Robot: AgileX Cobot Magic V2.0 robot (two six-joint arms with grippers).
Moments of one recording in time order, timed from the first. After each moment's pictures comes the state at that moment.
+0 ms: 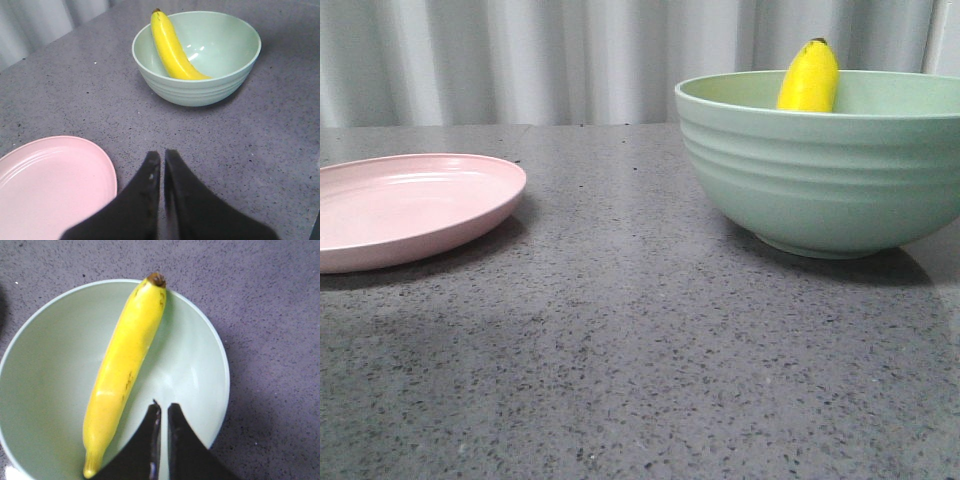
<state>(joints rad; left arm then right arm) -0.83 0.65 -0.78 -0.07 0.61 0.12 0.20 1.01 -1.05 0.03 0.81 0.01</state>
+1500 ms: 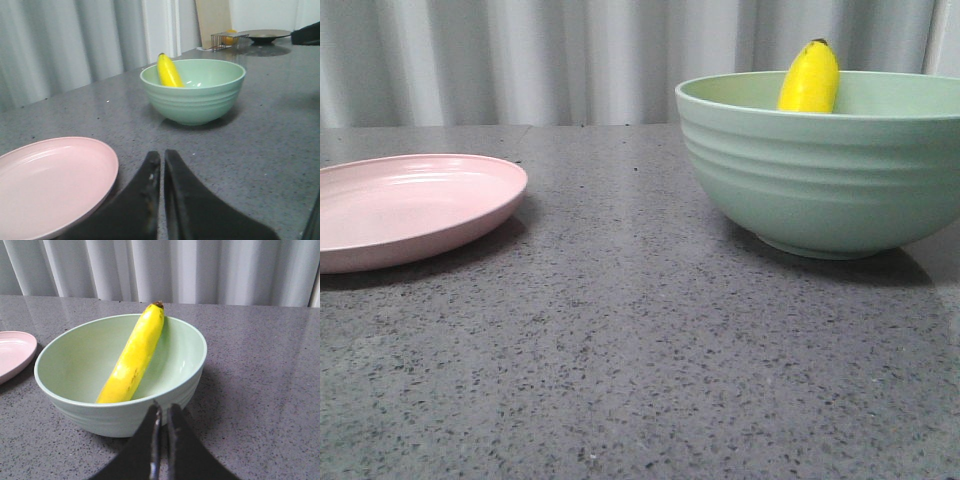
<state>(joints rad) -0.81 -0.01 -0.29 -0.08 0.42 0.08 0.20 0.17 -0.38 0.03 0.44 0.00</state>
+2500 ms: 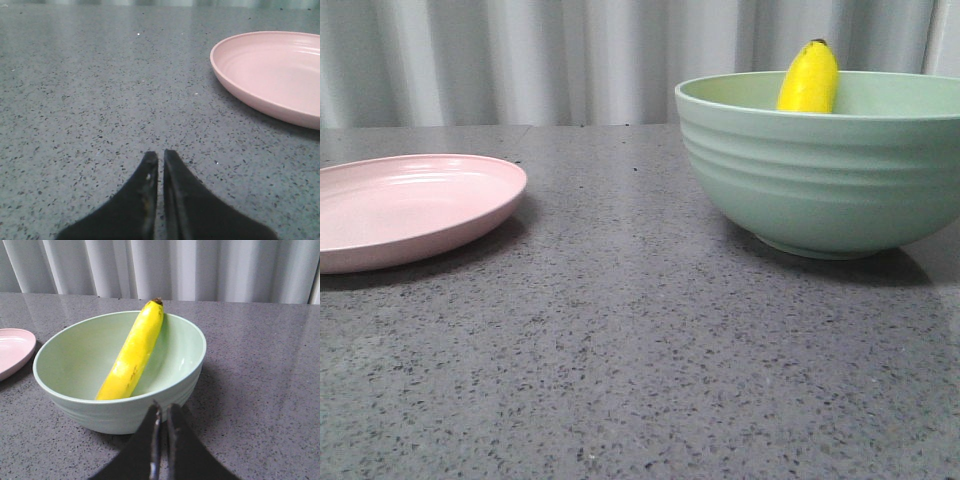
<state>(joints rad) 0.00 -0.01 0.00 0.03 0.32 -0.09 0.20 0.17 -0.38 0.03 0.45 0.01</state>
